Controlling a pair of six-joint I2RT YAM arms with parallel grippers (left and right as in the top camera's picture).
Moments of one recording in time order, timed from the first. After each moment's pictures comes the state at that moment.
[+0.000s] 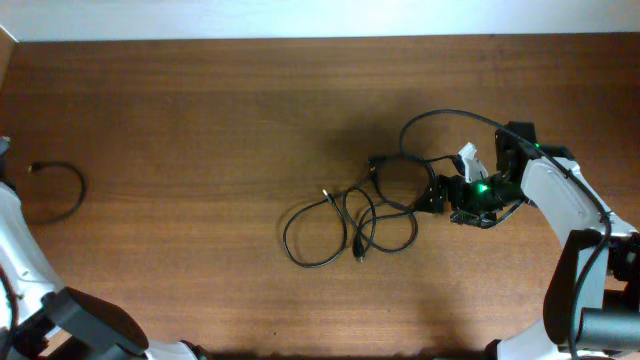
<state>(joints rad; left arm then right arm) 0.72 1.66 1.58 -0.56 -0.27 -0.11 -0.09 1.75 1.10 -0.95 -0.60 -0.03</state>
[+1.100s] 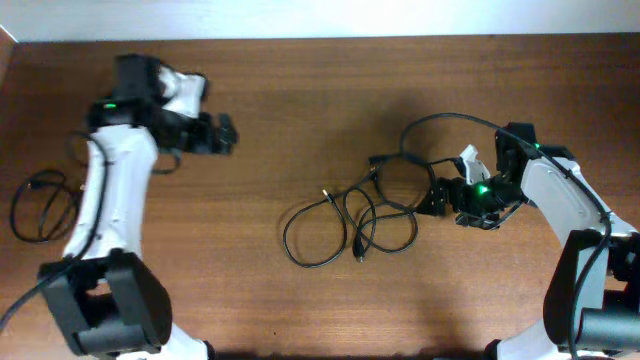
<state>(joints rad) 0.10 1.75 1.51 -0.94 0.32 0.18 -0.09 1.75 1.10 -0.96 -0.54 -0.03</state>
